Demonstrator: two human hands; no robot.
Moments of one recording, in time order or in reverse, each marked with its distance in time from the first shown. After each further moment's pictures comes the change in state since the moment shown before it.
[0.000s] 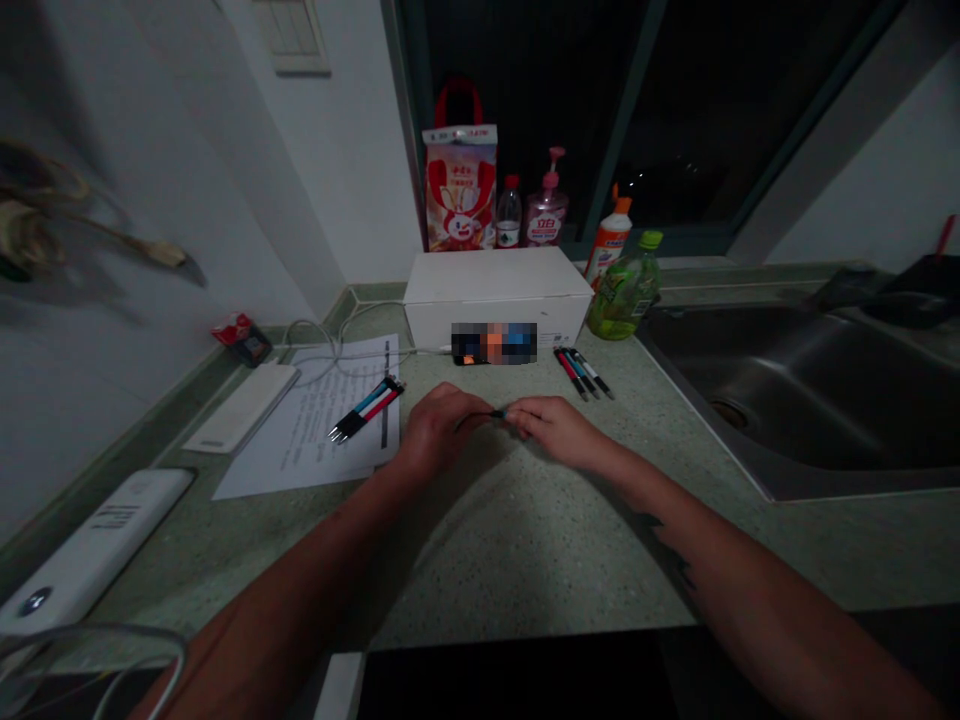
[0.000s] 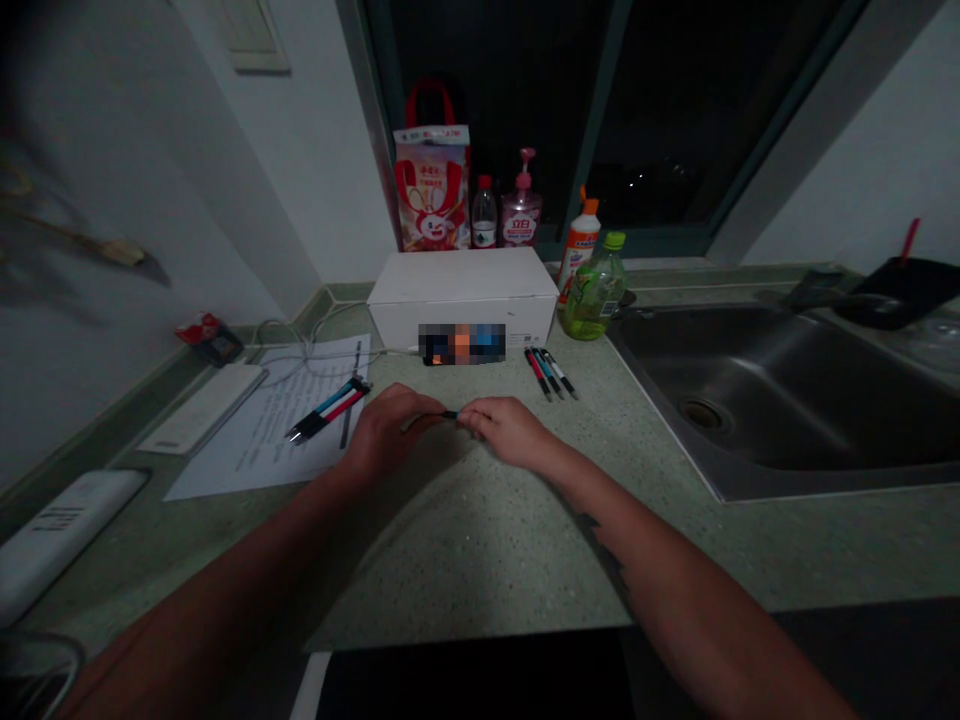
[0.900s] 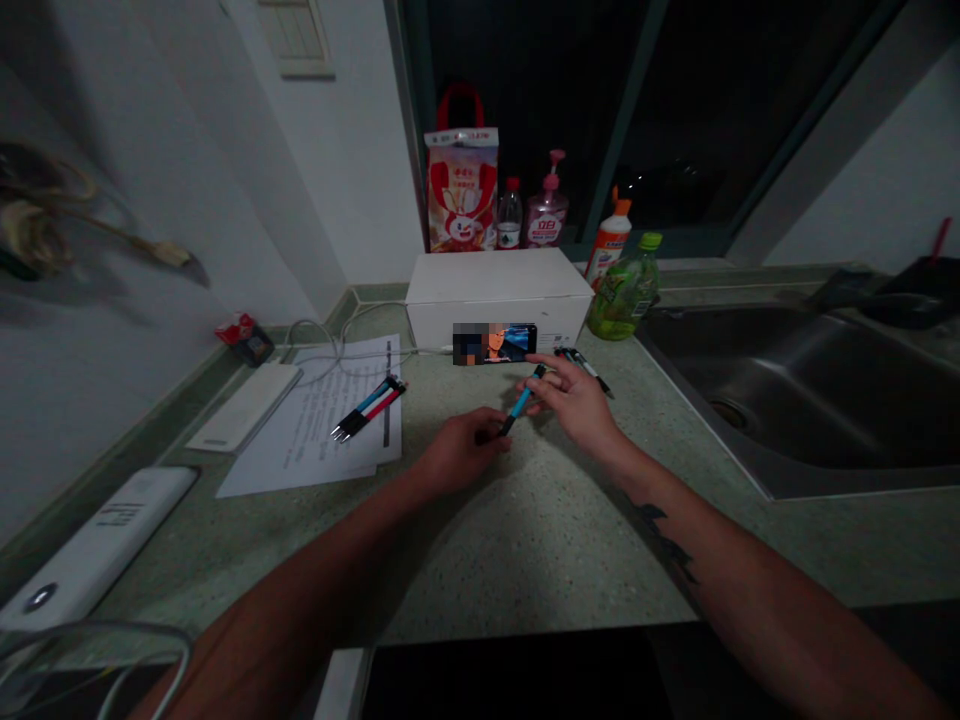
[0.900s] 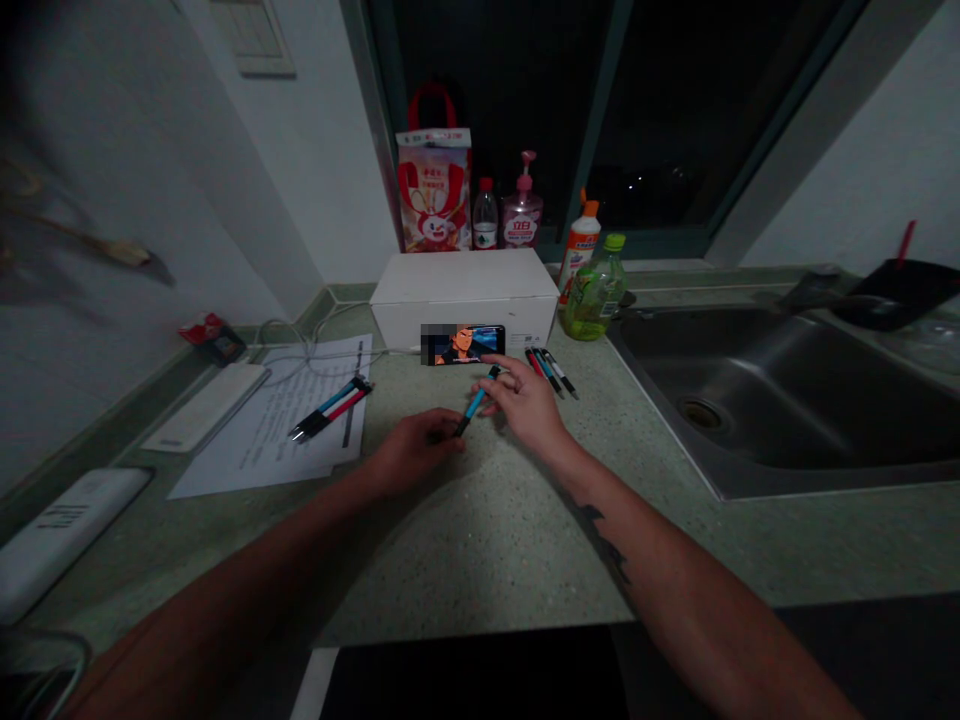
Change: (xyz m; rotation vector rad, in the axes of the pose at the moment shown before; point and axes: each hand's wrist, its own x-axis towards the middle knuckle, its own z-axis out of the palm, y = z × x) left_hand -0.009 0.021 0.024 -0.400 -0.246 -0.378; right_hand 0.009 0.005 -0.004 0.558 0.415 0.035
